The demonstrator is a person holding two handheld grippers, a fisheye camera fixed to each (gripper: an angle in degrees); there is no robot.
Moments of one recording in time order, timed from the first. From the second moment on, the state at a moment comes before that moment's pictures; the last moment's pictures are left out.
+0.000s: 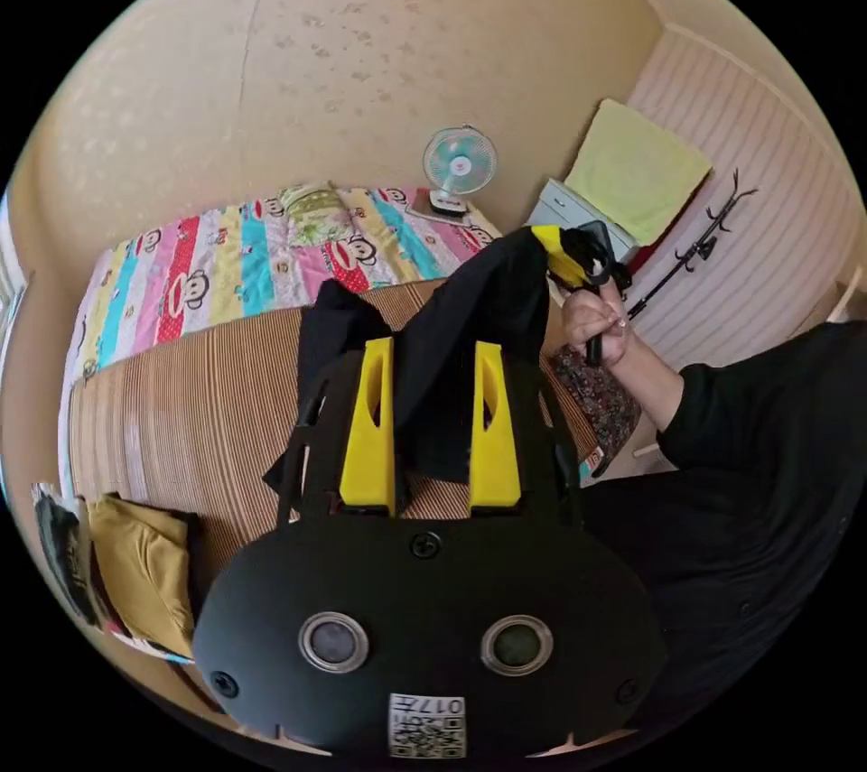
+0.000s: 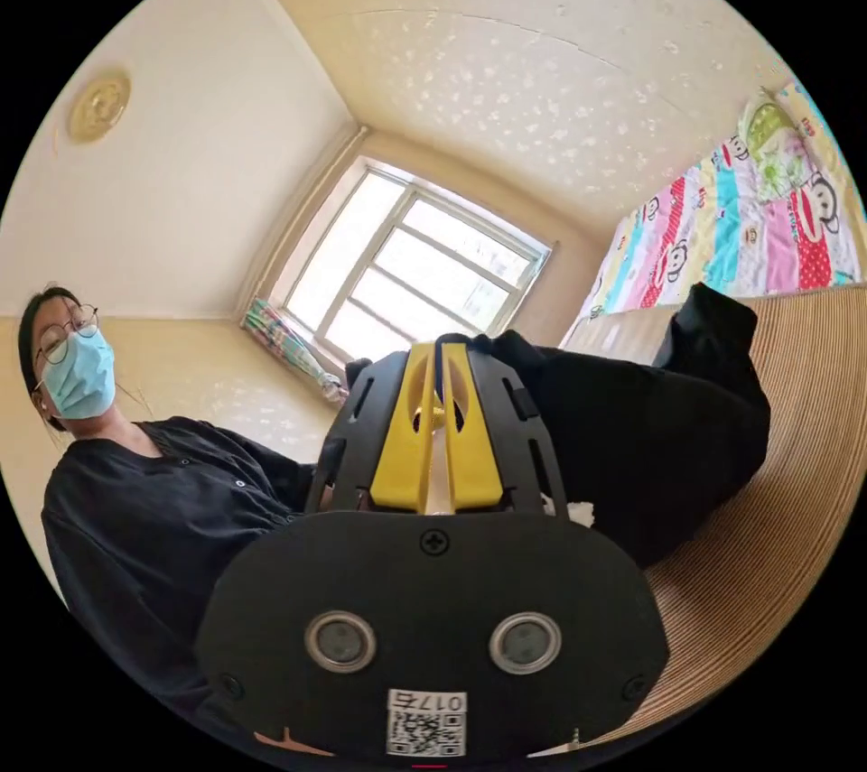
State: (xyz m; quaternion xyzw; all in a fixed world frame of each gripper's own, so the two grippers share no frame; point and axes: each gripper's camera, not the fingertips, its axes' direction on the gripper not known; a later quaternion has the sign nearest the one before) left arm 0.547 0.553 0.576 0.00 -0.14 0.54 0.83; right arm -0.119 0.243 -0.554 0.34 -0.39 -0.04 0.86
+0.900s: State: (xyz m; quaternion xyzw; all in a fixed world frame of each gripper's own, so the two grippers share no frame) left arm 0.670 0.694 0.521 0.14 0.05 0.68 0.72; right arm -0.439 0.292 -0.597 0.35 -0.36 -0.24 0.83
